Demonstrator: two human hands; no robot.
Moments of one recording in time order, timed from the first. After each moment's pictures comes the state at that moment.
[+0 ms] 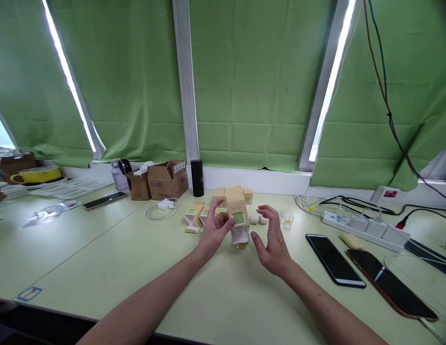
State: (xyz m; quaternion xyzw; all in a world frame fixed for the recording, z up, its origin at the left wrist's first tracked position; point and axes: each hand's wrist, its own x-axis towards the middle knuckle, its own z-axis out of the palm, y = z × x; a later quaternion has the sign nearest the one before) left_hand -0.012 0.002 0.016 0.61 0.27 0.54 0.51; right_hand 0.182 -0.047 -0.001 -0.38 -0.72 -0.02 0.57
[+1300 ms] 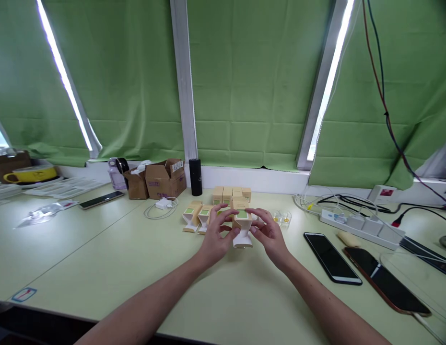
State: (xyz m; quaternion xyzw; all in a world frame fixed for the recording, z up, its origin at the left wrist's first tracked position) left_hand -0.009 -0.007 0.004 0.73 0.28 0.53 0.34; right_hand 0.183 -0.039 0.002 -0.31 -0.61 0.37 0.63
